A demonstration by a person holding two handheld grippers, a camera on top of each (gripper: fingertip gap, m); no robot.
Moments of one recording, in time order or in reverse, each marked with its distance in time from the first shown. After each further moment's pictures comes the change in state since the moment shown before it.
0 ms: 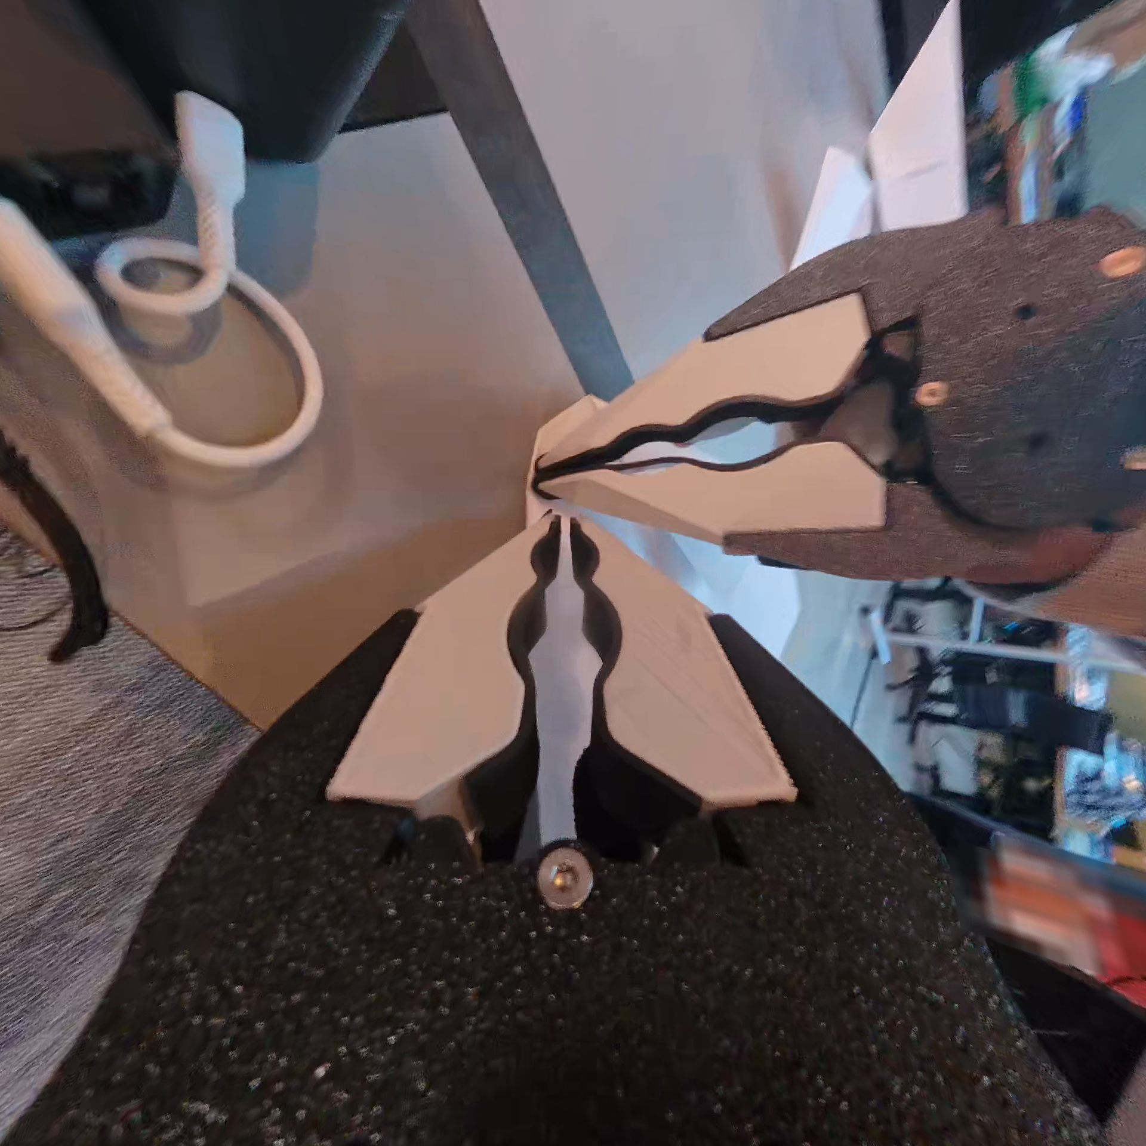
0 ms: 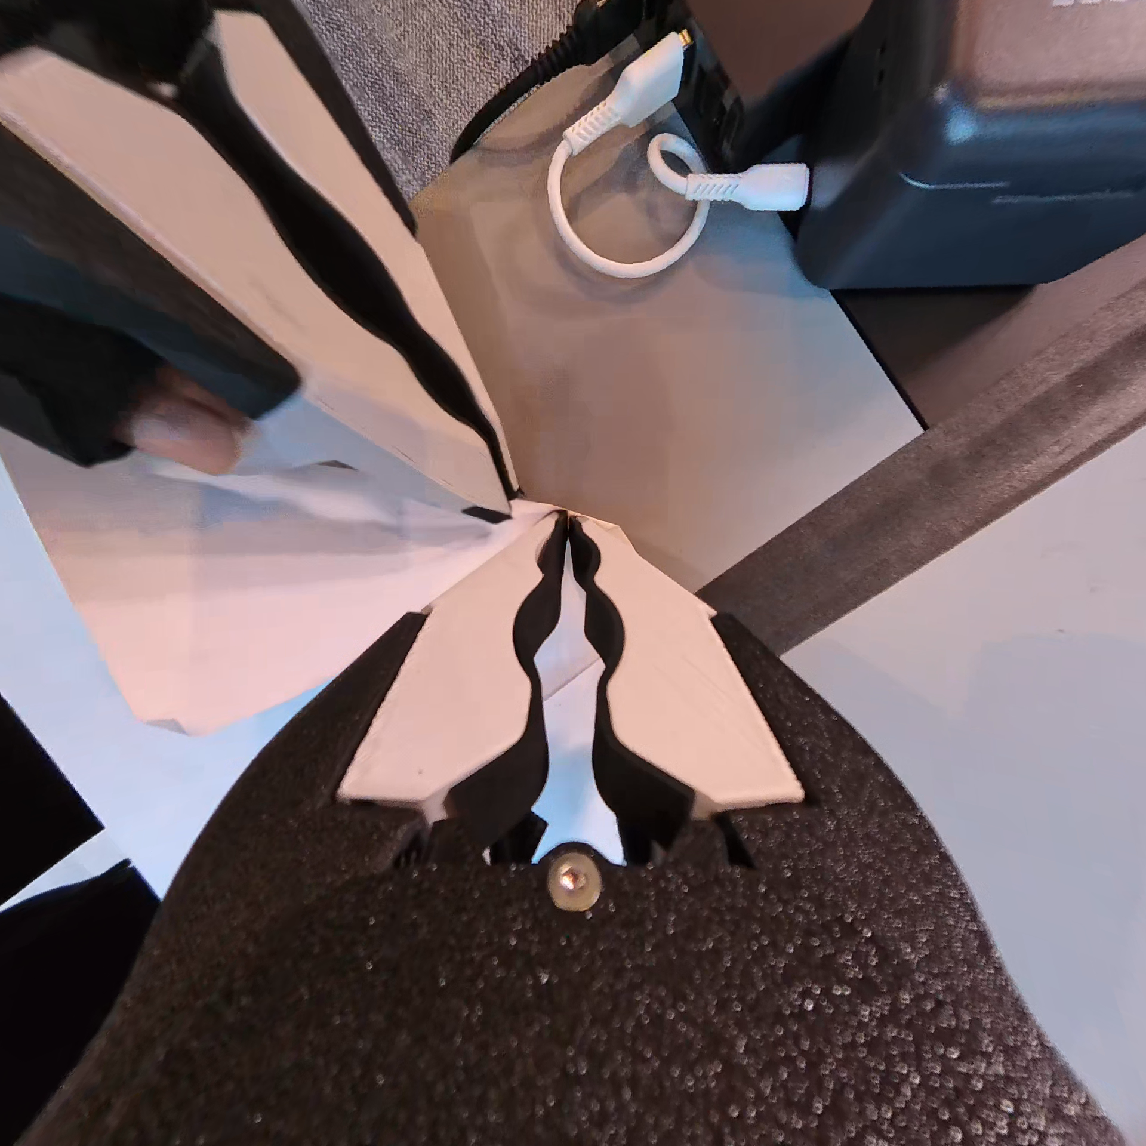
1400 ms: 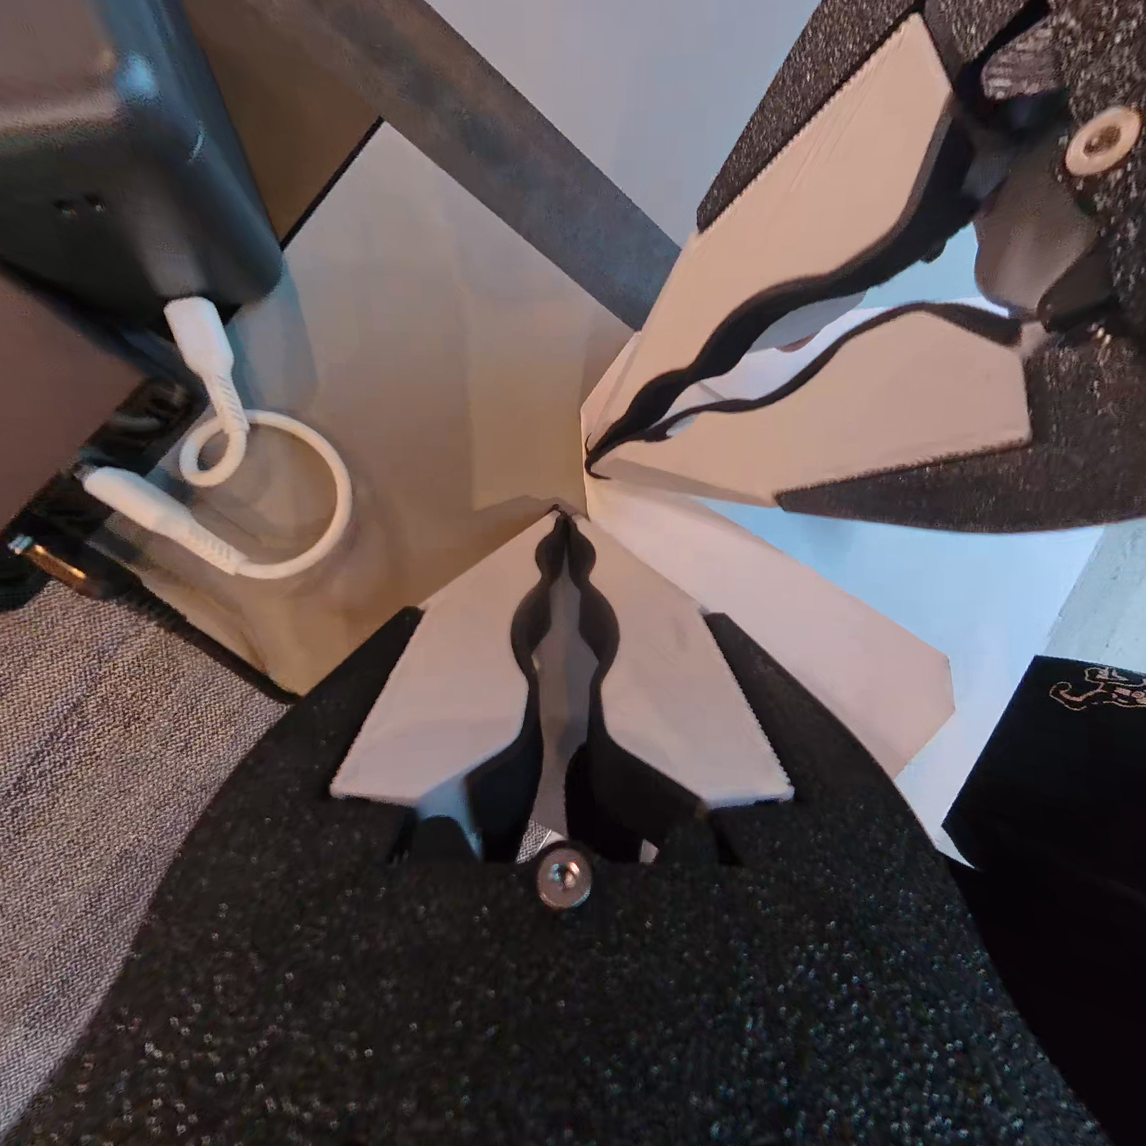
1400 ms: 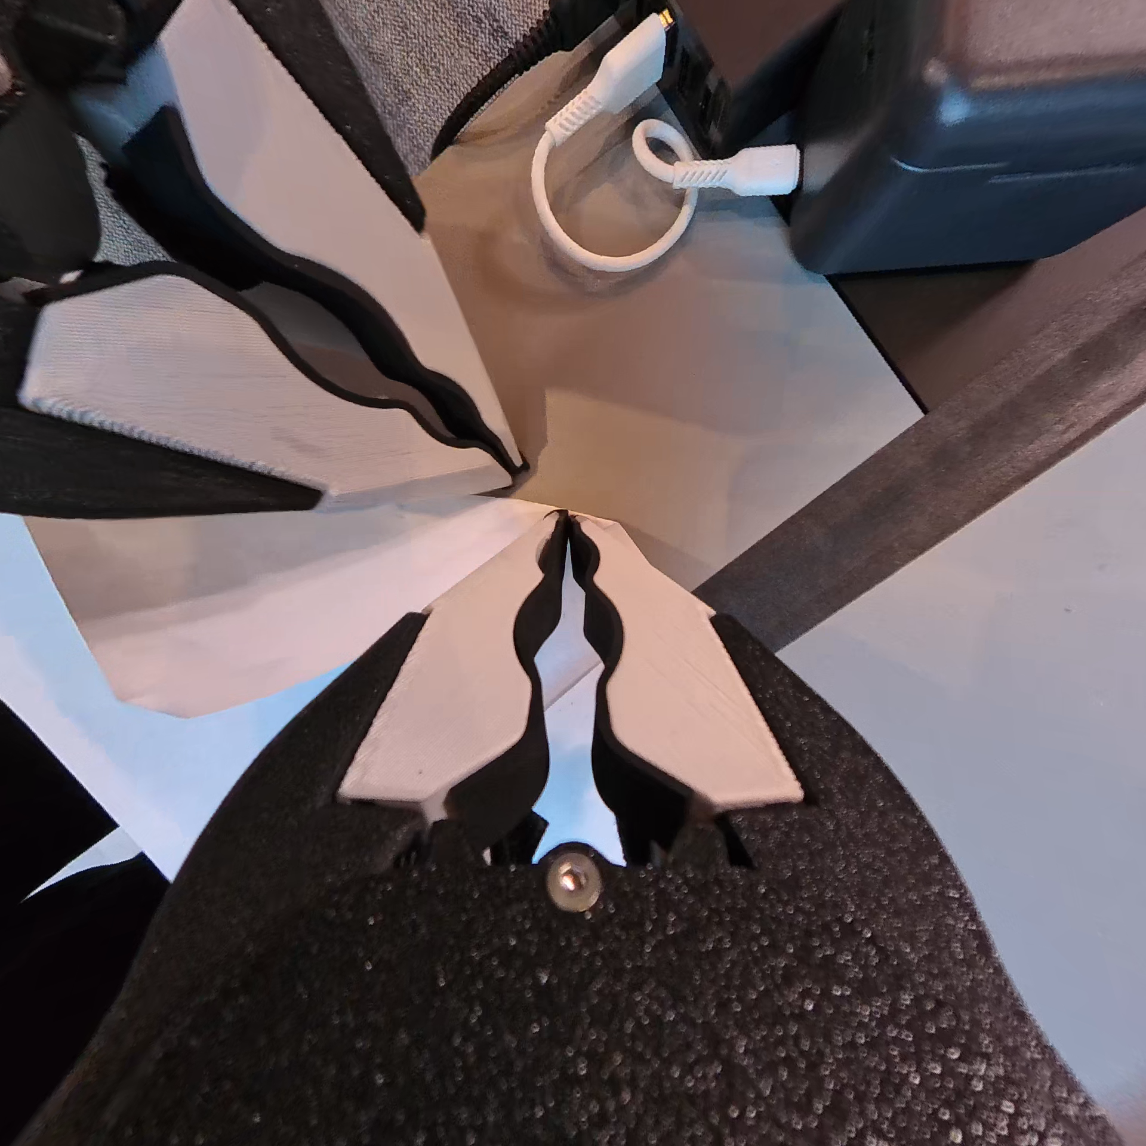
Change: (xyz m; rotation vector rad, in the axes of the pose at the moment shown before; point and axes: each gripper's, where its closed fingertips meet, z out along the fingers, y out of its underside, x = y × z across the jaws) left arm -0.020 0.004 0.002 -0.159 -0.326 0.473; right arm 0.000 0.000 0.000 -0.033 0.016 0.039
